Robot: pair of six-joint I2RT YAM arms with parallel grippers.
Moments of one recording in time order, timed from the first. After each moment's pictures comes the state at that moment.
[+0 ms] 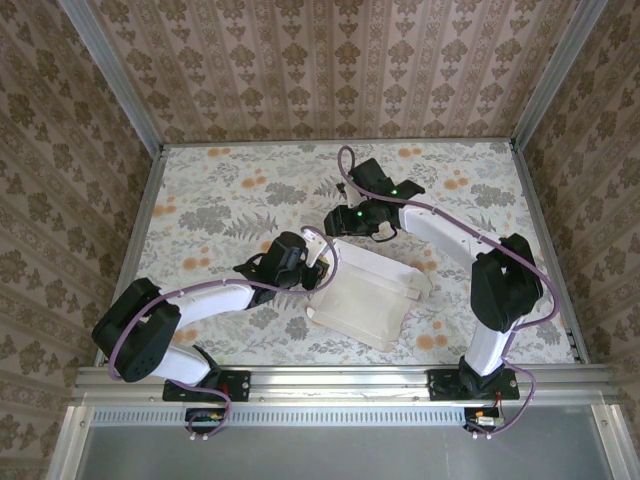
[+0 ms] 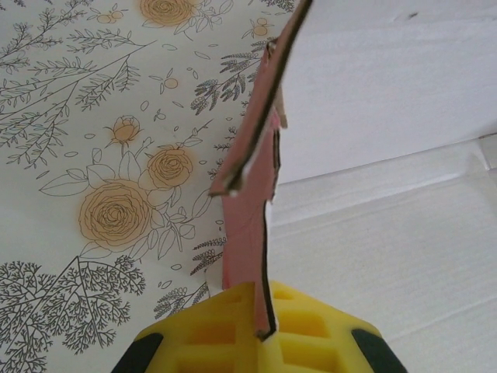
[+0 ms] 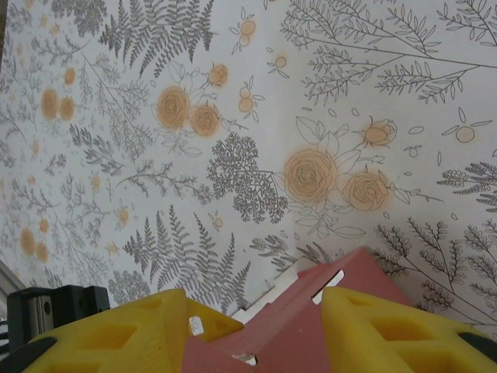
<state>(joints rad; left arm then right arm) -0.82 1.43 0.65 0.10 0.11 -0.13 0.54 1.77 1.45 -0.69 -0.33 0.42</state>
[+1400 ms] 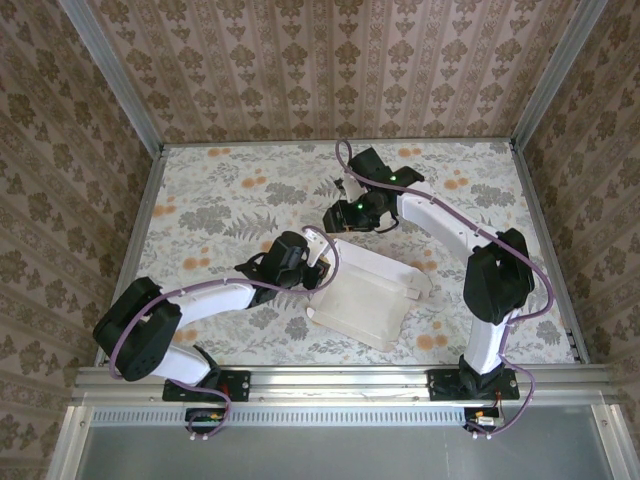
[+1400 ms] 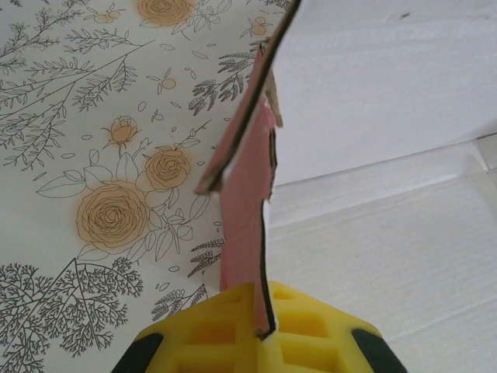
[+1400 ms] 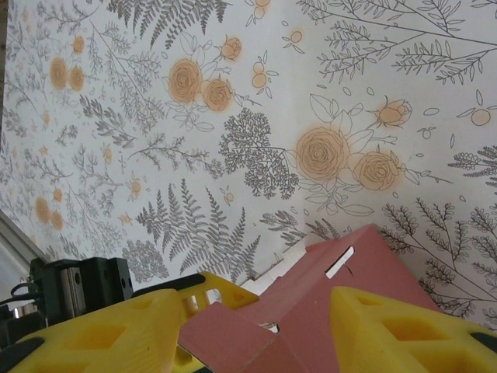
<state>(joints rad) -0.83 1.43 0.66 0.09 0.10 -0.13 0.52 1.83 1.60 -0.86 -0.40 0.37</state>
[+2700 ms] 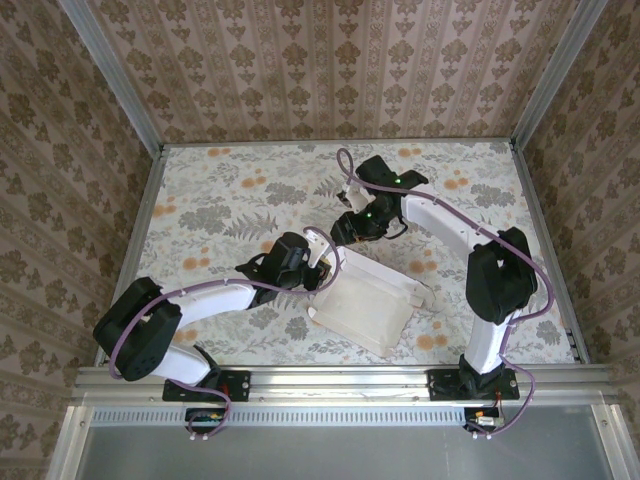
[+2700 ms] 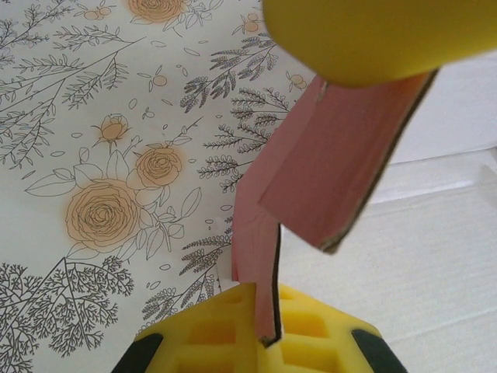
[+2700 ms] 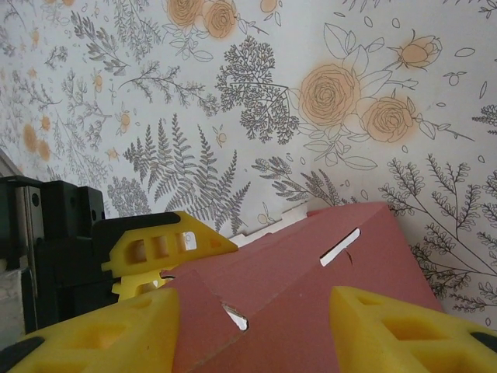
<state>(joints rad) -0.84 1.43 0.66 0.09 0.11 -0.14 0.49 1.82 1.53 -0.92 -0.51 0.18</state>
